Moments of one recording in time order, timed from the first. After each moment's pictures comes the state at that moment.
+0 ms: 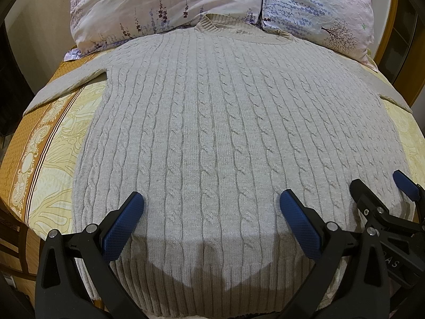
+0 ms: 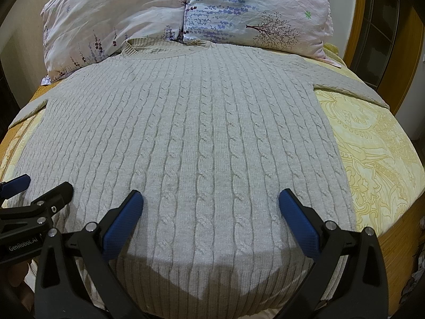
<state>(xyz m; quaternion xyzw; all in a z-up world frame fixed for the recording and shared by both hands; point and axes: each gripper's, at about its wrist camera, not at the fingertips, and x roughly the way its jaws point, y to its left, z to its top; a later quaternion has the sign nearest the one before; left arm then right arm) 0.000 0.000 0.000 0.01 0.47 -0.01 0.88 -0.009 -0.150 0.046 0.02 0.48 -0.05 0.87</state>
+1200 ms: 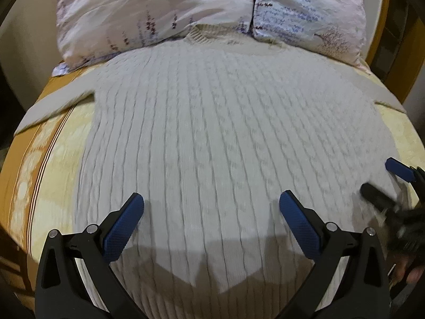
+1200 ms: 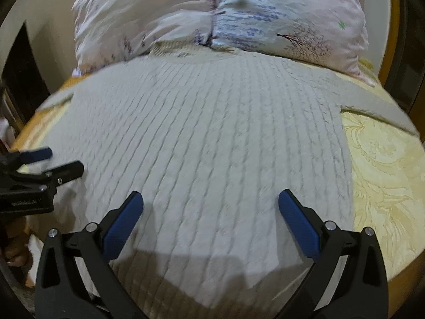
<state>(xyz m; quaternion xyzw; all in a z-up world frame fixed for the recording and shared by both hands) 0.030 0.006 0.014 0.02 0.46 -0.05 0.89 0.023 -0.199 0.061 0.06 0.47 0.06 0.88</state>
